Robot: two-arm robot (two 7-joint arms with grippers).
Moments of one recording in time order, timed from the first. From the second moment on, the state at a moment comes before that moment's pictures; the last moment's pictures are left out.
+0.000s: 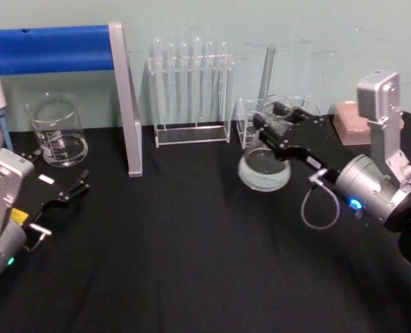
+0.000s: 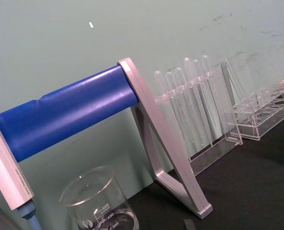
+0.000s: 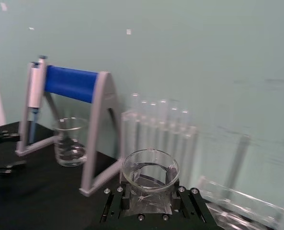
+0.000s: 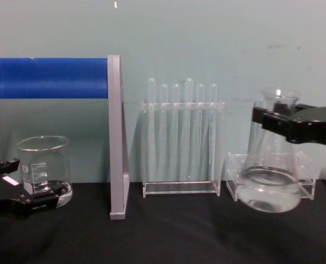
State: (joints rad) left arm -0.20 0.60 0.45 -1.41 -0.25 -0.12 0.03; right arm 0.25 0.43 -0.33 -1.54 0.42 0.01 0.32
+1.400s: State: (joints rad) left arm -0.20 0.60 0.45 -1.41 -0.25 -0.12 0.03; right arm 0.24 0.40 -0.47 -1.64 0.43 0.06 0.53
